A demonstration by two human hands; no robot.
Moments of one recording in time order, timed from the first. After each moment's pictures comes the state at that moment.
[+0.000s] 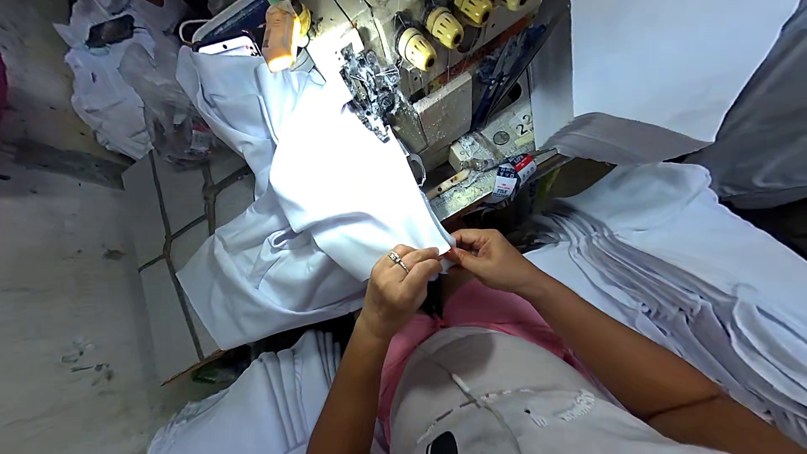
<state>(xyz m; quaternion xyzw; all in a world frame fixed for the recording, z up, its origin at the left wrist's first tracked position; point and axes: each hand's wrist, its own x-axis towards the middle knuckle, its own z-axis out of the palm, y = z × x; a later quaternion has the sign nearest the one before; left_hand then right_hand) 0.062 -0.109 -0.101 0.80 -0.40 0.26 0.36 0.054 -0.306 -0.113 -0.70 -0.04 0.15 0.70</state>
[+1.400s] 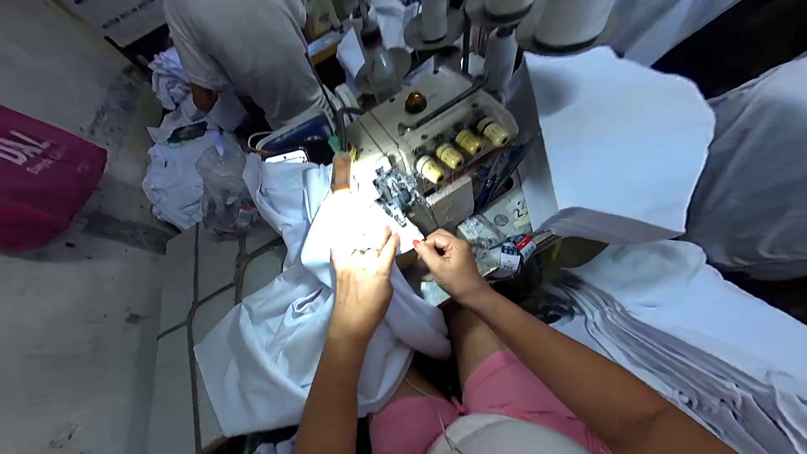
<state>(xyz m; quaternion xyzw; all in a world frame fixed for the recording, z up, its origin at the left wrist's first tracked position) 0.154 -0.088 -0.035 0.94 -0.26 0.20 0.08 0.152 -0.246 -0.085 -0.74 -0.02 -0.16 0.66</state>
